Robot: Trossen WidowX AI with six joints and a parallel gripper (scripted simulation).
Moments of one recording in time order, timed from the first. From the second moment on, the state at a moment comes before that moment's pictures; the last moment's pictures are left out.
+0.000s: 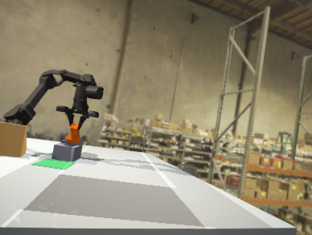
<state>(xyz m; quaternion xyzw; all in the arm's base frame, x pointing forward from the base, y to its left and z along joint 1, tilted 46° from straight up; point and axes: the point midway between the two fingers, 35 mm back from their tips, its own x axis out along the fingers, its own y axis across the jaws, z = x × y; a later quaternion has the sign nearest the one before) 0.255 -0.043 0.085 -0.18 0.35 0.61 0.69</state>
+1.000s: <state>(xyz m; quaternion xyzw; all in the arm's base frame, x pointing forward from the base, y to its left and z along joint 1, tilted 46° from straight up) 0.238 -0.091 0.062 -0.18 0.35 0.61 0.69</state>
